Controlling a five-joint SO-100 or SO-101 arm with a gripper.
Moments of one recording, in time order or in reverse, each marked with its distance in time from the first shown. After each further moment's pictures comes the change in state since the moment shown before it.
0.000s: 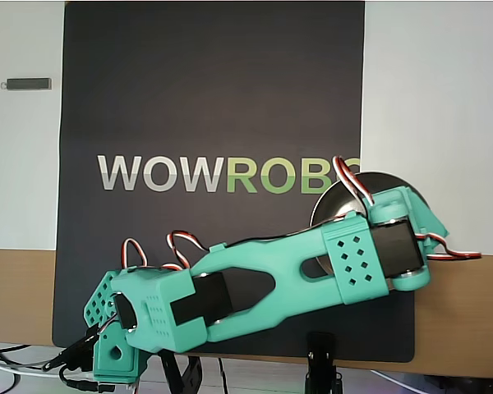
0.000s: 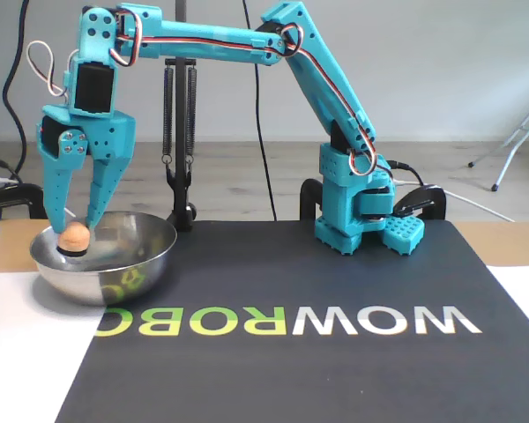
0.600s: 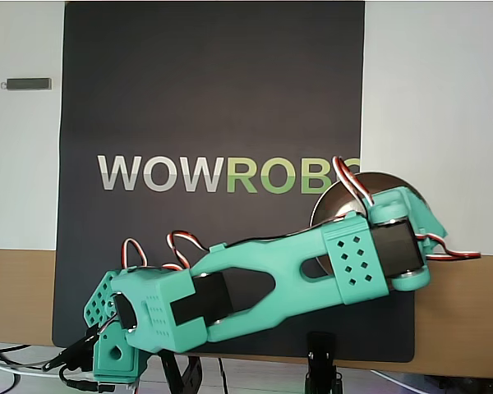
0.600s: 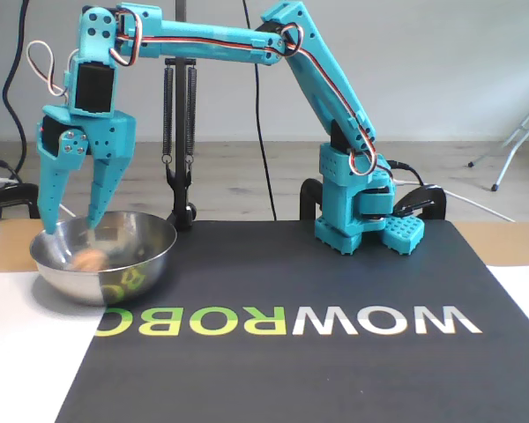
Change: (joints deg) arm 0.0 0.0 0.0 1.1 -0.2
